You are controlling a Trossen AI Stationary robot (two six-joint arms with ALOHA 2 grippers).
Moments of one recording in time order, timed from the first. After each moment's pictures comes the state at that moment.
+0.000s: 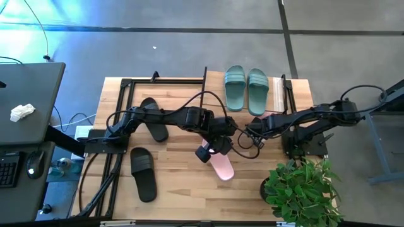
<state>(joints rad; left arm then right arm) -0.01 2.18 2.34 -1.16 0.09 0.70 -0.05 1.35 0.59 -0.90 0.29 0.61</state>
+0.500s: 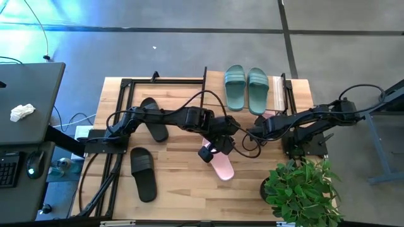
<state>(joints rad) -0.01 2.18 2.34 -1.10 0.09 0.70 0.01 1.35 0.60 -1.03 0.45 0.78</state>
